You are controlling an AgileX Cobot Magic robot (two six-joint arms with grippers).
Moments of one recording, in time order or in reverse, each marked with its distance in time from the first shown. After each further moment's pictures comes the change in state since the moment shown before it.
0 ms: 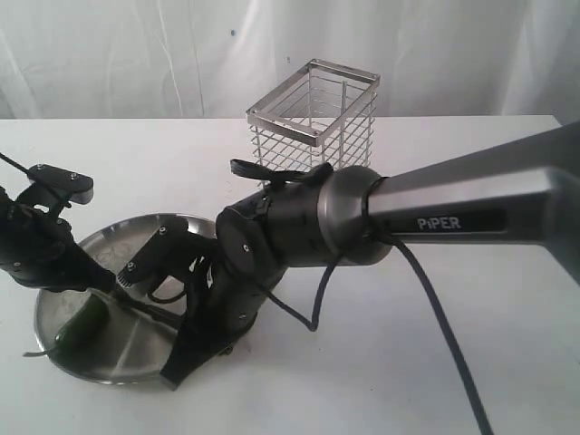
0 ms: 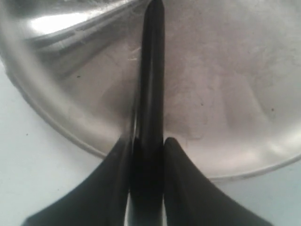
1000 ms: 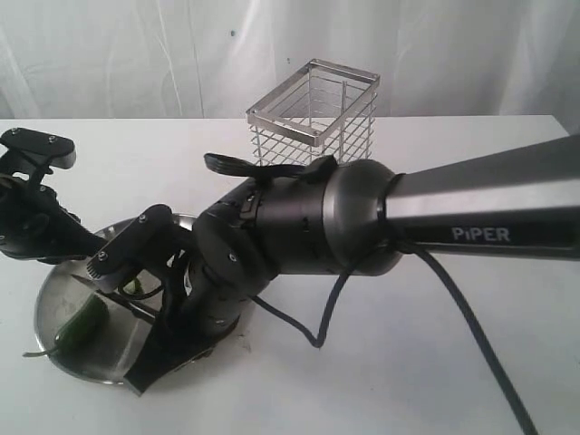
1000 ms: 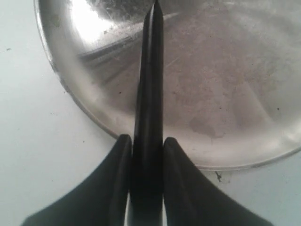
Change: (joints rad) left arm 0.000 -0.127 -0.002 0.000 0.003 -0.052; right arm 0.076 -0.083 0.009 -0.089 0.017 0.214
